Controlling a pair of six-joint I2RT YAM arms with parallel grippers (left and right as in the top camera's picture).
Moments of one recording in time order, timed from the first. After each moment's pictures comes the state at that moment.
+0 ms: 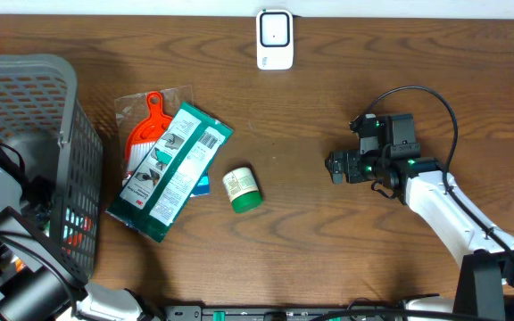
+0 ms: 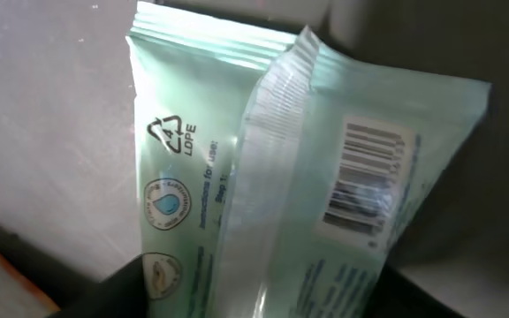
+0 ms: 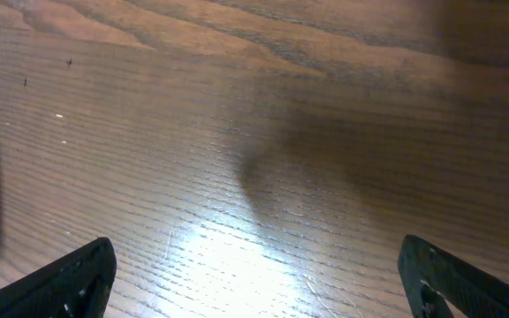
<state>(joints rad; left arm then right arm) 0.74 1.74 1.08 -0.73 -0.01 -0.23 0.16 1.52 0.81 -0.35 -0.24 0.06</state>
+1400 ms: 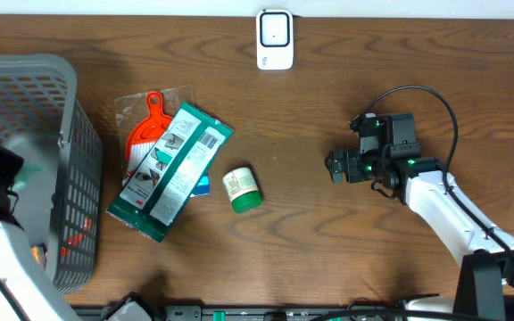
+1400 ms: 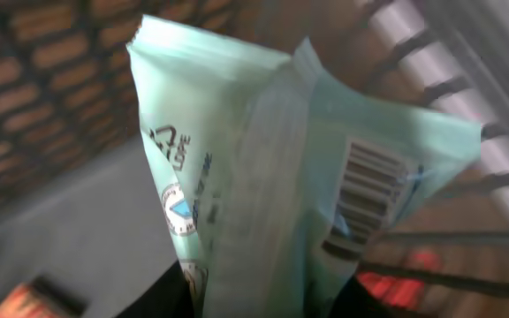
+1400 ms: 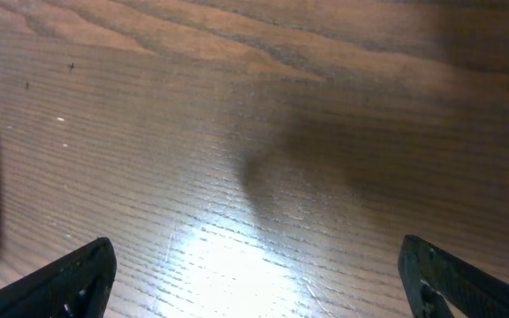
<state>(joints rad) 0.74 1.14 1.19 -0.65 0.19 -0.33 0.16 1.52 0.81 -0.34 -0.24 0.06</state>
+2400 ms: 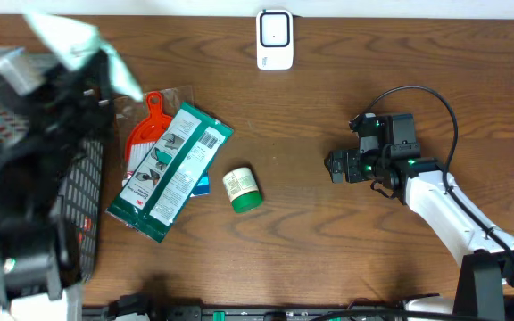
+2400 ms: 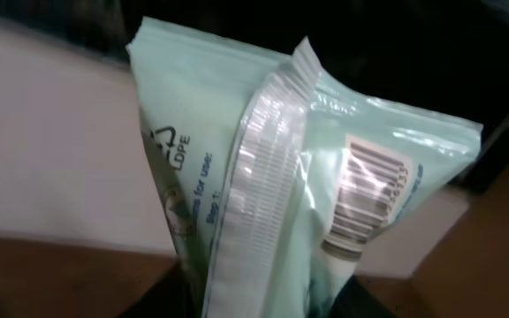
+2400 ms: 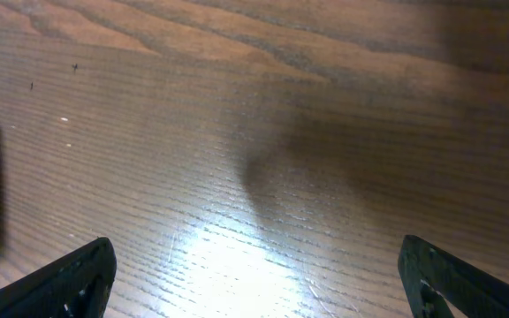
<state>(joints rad) 0.17 0.93 1.19 -0.17 0.55 -0.40 0.16 1.52 0.81 -0.34 -0.25 0.06</state>
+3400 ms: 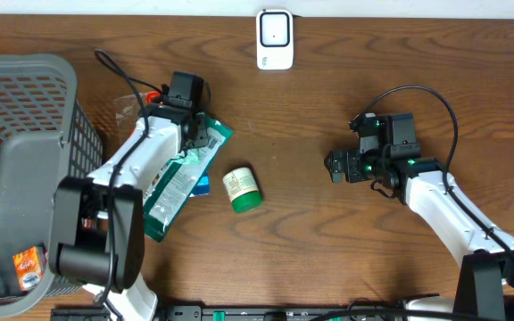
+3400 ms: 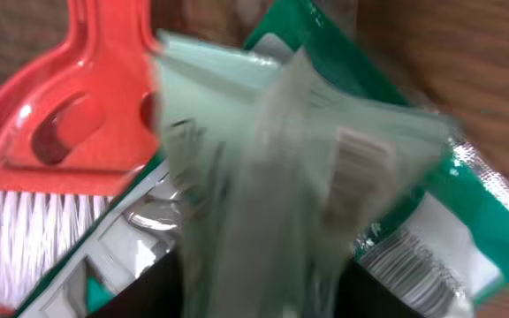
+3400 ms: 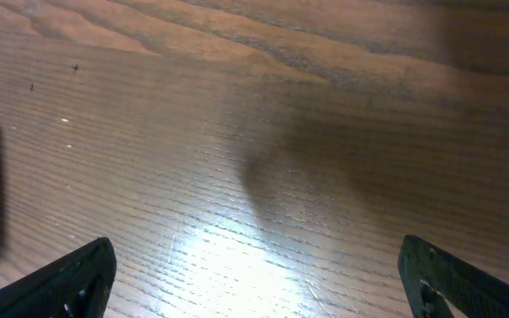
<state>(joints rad) -0.22 1.84 1.20 -0.52 -0.13 -0.31 0.16 1.52 0.81 -0.34 -0.25 0.06</state>
